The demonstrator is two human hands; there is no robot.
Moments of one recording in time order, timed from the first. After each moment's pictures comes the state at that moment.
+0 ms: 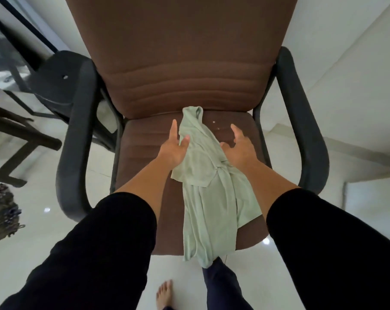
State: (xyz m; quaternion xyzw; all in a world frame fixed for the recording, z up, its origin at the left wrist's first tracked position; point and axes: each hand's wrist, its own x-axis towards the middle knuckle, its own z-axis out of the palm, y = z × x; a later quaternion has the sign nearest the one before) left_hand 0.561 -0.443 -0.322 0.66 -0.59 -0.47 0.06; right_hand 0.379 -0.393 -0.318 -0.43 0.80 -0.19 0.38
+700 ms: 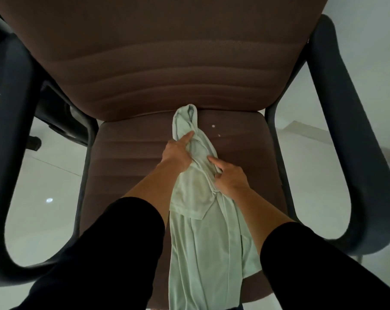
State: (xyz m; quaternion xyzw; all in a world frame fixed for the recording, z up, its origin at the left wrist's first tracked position) left_hand 0.505 -0.519 -0.444 0.67 -0.63 -0.39 -0.05; right_hand 0.367 -0.436 -0.446 -0.48 0.76 -0.04 0.43
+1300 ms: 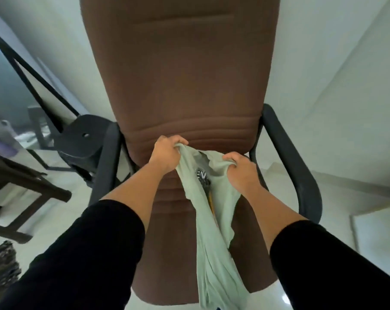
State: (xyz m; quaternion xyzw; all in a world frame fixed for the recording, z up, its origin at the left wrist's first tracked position) left_hand 0.580 -0.490 -0.199 0.60 -0.73 -0.30 0.14; right_hand 0.404 -0.391 -0.221 -0.45 0.78 -0.29 0.33
